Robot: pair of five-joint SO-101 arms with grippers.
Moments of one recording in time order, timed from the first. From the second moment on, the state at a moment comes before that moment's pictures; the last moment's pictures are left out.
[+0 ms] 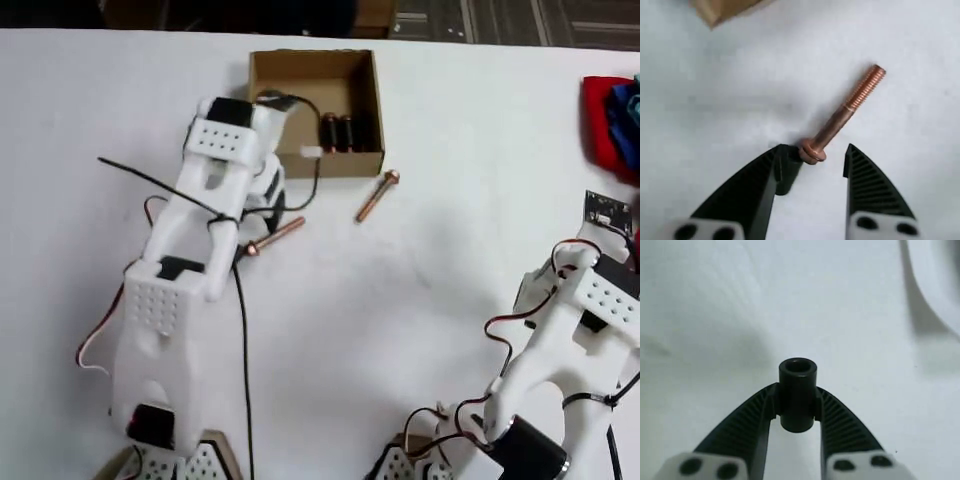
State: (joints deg) left arm 5.9 42.5 -40.6 100.5 4.8; right arm 33.8 -20.4 38.9 69.2 16.8
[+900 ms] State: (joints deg) left arm 12.1 50.6 -39.8 96.6 64.7; right arm 33.8 -20.4 38.9 69.2 16.8
